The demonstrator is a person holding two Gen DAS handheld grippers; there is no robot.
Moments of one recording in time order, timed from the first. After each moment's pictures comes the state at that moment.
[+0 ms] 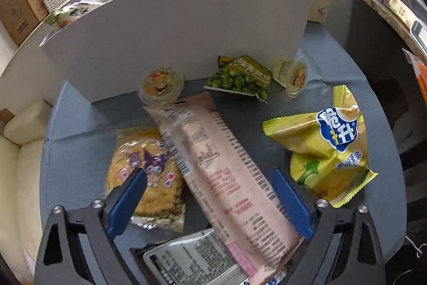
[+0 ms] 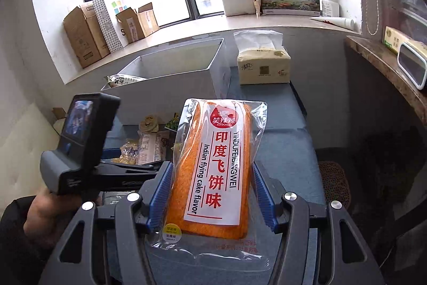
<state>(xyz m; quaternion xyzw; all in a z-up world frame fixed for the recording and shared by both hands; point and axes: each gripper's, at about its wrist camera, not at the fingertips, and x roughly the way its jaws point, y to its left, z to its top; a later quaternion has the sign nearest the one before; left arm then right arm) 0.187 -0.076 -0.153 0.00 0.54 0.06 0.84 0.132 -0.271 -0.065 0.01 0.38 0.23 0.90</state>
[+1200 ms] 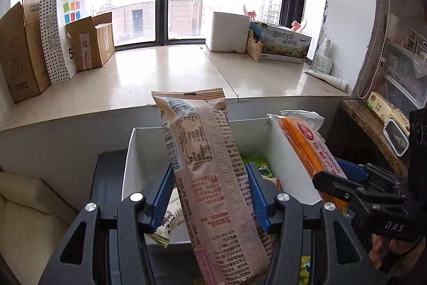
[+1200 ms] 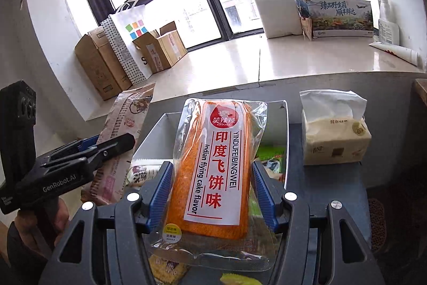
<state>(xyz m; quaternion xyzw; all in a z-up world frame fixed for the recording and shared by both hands) 0.276 0.049 0.025 -0.04 0.35 0.00 0.94 0.310 -0.151 -0.005 0.05 0.36 0.31 0.88</state>
